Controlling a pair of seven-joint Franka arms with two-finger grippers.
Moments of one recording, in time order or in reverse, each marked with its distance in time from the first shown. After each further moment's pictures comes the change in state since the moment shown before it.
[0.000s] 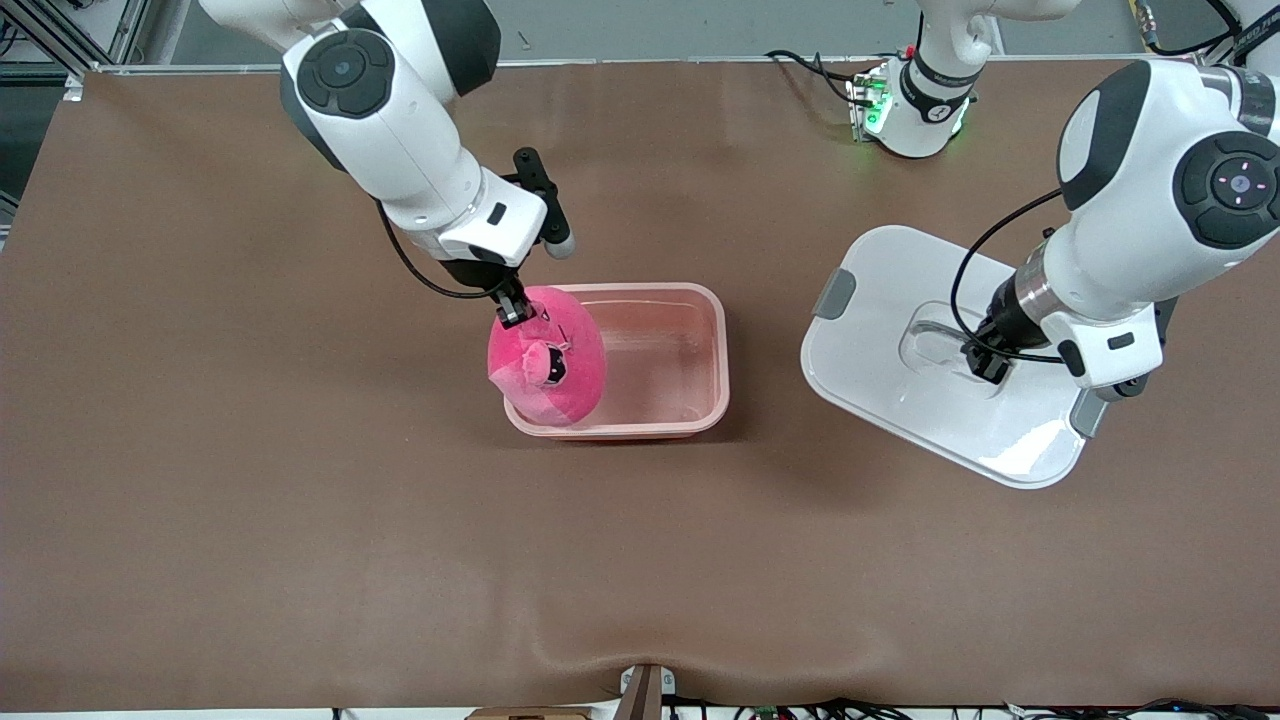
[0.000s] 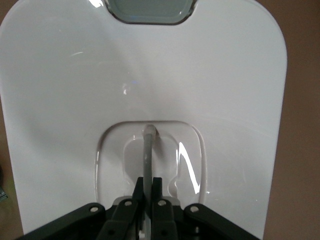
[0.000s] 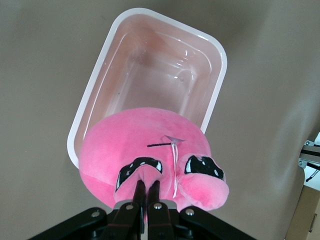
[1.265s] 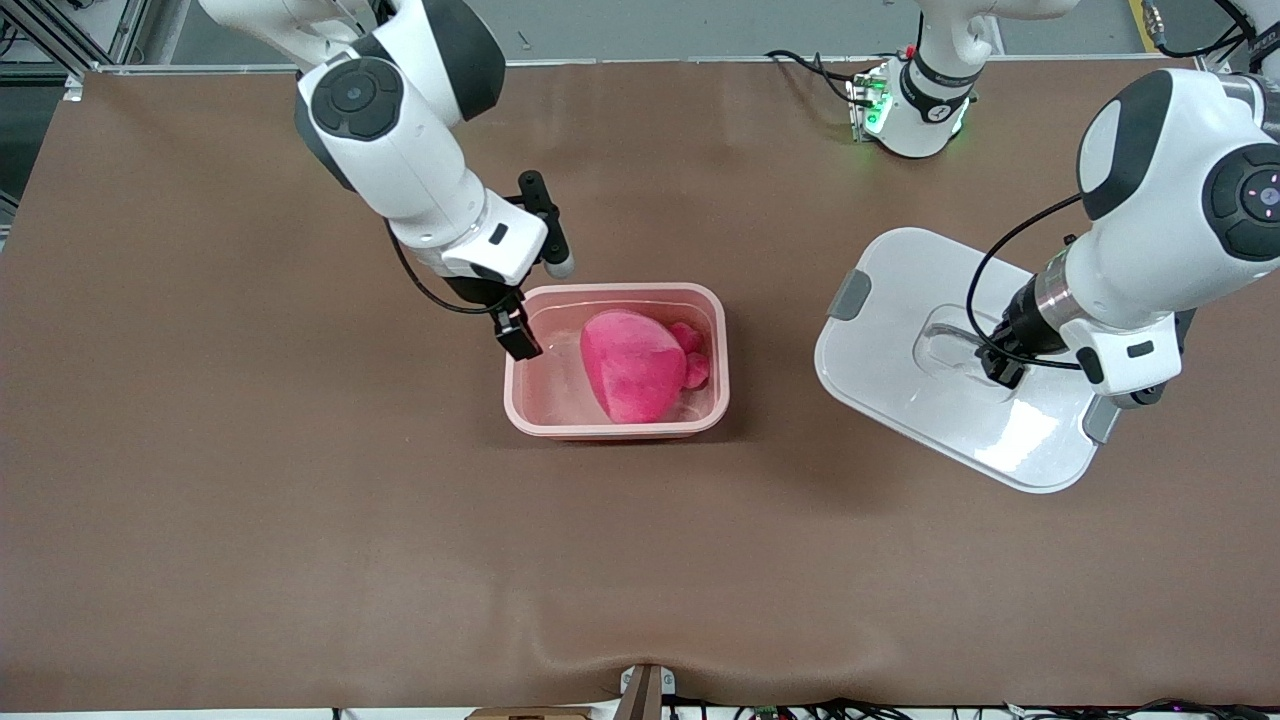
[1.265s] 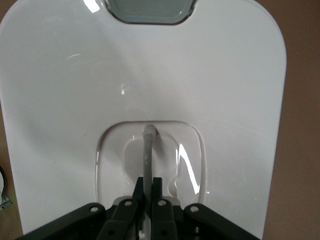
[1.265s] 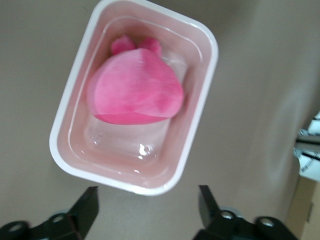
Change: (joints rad) left arm 0.024 0.006 -0.006 -0.003 0.000 0.000 0.036; right arm -0.029 -0.013 -0.012 -0.059 -0.018 0.094 0.046
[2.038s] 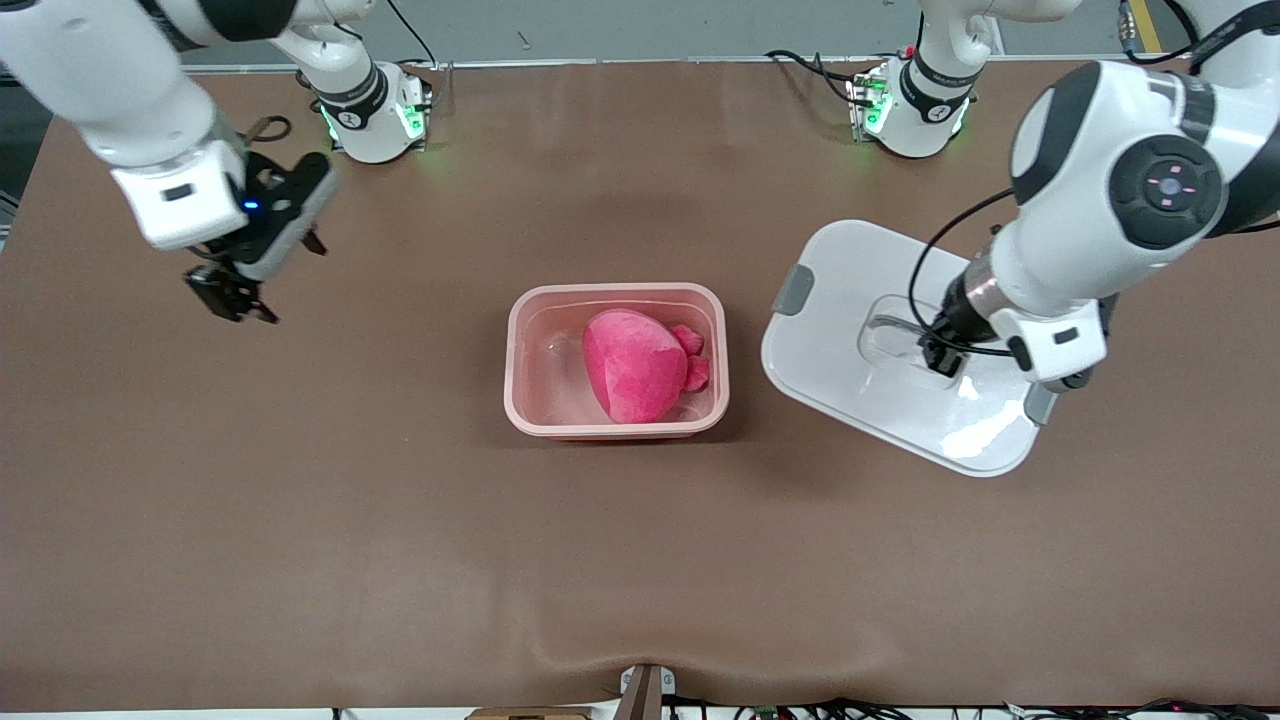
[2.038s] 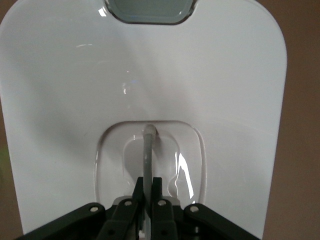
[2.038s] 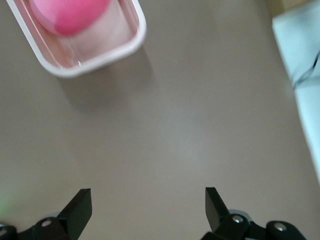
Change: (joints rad) left arm -0.104 0.011 -0.018 0.000 -0.039 0.009 -0.210; right arm -0.201 -0.325 -0.166 -0.135 0.000 -0.304 0.417
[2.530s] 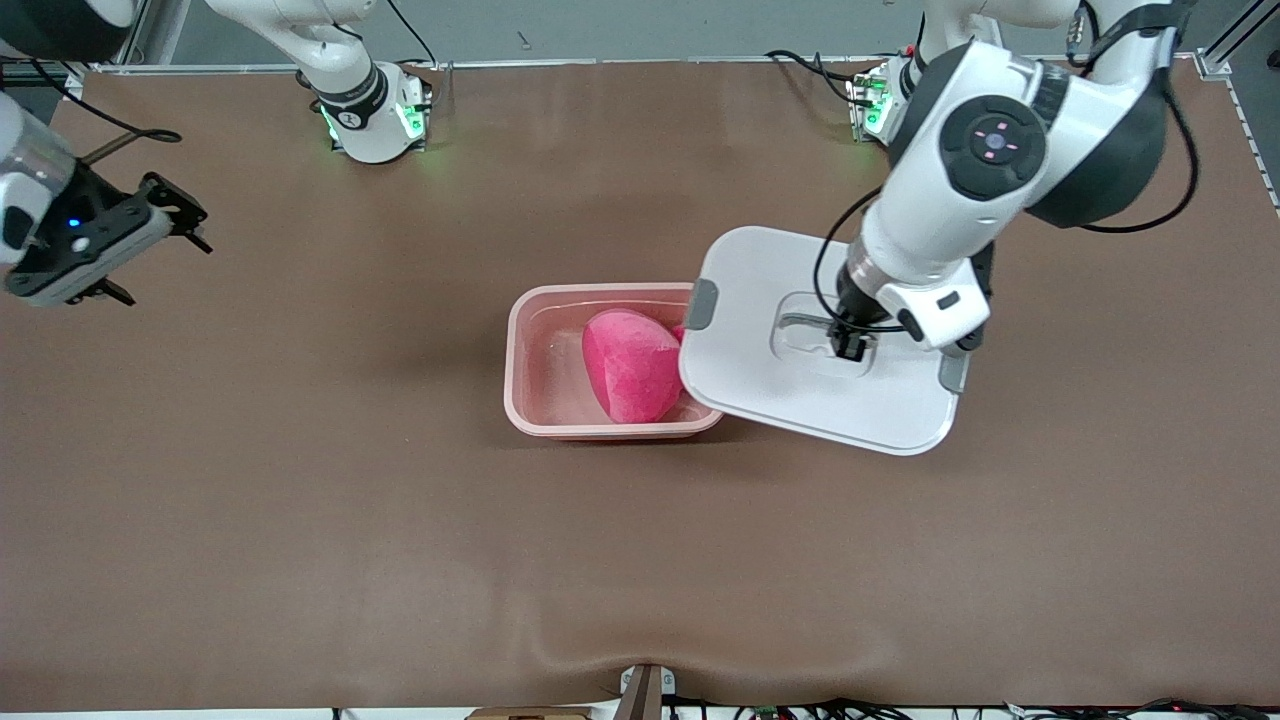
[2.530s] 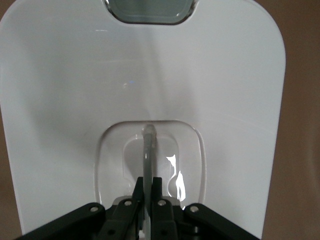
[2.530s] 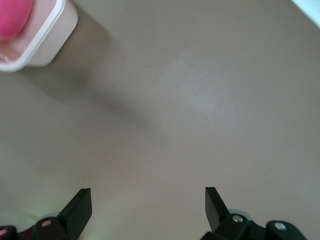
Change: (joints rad) left arm -0.151 0.024 -0.004 0.000 -0.001 0.111 -0.347; right arm -0.008 -0.003 -0.213 0.022 0.044 -0.095 0.247
